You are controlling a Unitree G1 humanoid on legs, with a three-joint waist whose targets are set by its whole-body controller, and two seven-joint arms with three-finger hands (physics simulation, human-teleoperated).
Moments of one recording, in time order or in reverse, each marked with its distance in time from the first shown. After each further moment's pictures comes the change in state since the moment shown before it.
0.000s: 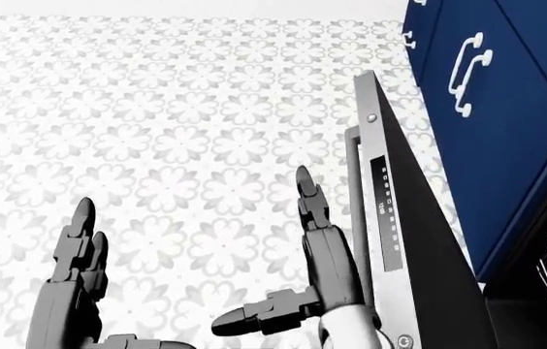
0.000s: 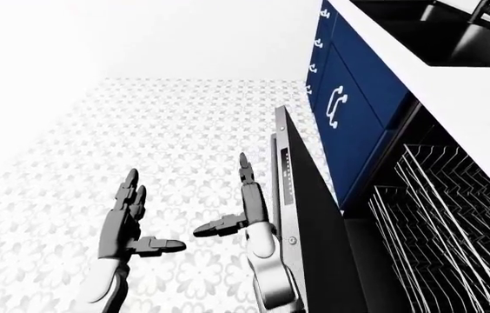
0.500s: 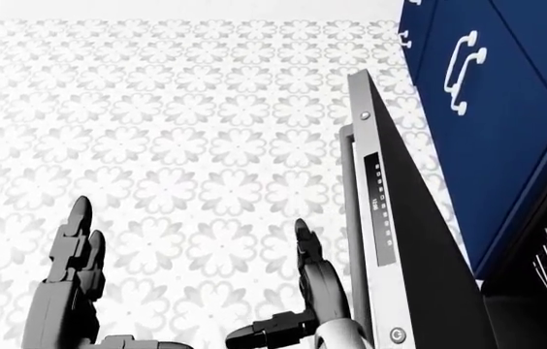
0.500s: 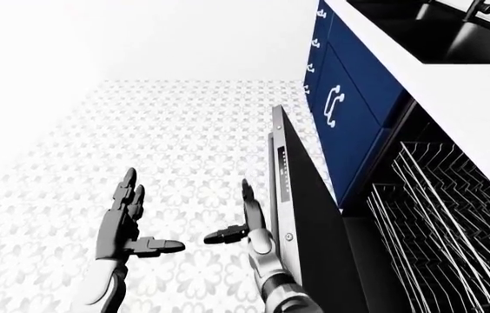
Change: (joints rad) left arm 0.015 -0.001 0.000 -0.042 -0.002 0.020 -0.003; right arm -0.394 -0.014 -0.191 1.175 0.110 -0.610 0.004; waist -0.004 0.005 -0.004
